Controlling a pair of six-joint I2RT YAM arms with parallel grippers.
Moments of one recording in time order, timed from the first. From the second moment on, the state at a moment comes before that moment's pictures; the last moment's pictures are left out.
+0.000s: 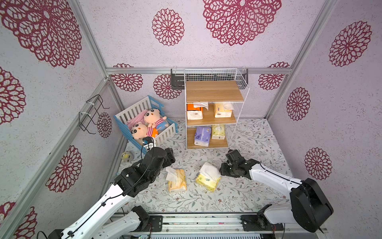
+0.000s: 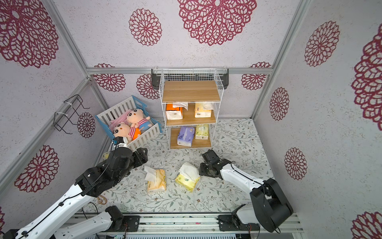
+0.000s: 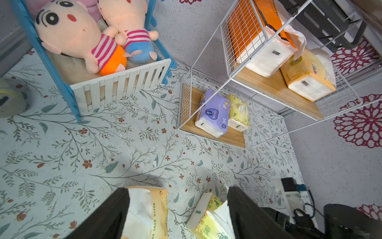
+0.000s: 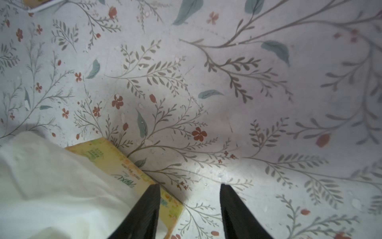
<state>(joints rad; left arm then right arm) -0.73 0.90 1.04 -0.77 -0.48 -0.86 0.53 1.37 0.73 -0.46 -0.06 0.64</state>
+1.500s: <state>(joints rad) -0.73 0.84 1.08 -0.86 -0.62 -0.83 0.84 1.42 0.87 -0.23 -0.03 0.93</state>
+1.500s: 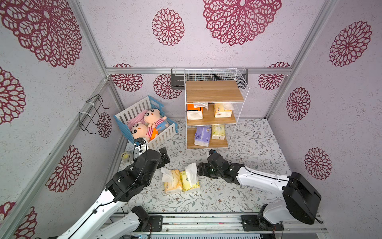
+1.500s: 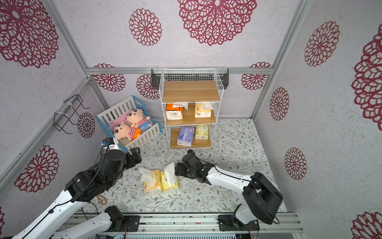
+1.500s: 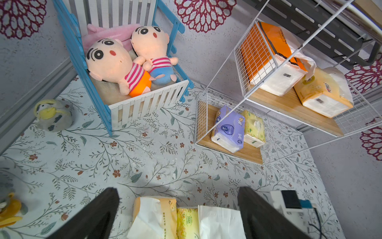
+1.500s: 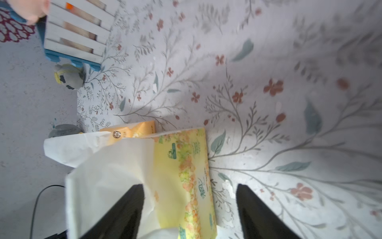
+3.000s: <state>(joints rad) -0.46 1.55 1.43 -0.28 -0.05 -0.71 0.49 1.40 1.12 0.09 -0.01 0.80</state>
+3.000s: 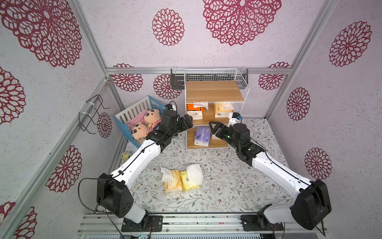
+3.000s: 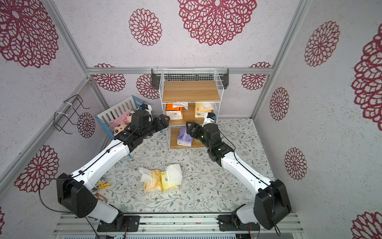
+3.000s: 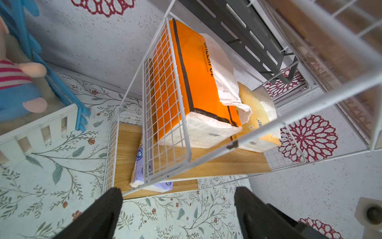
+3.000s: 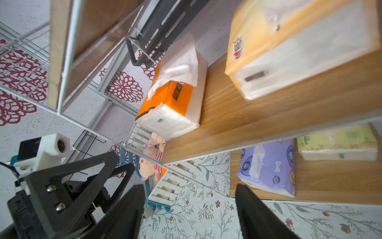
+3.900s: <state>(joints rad) -0.44 1.60 1.43 -0.21 -0.01 -0.66 0.48 1.71 1.38 0.23 -0.01 0.88</state>
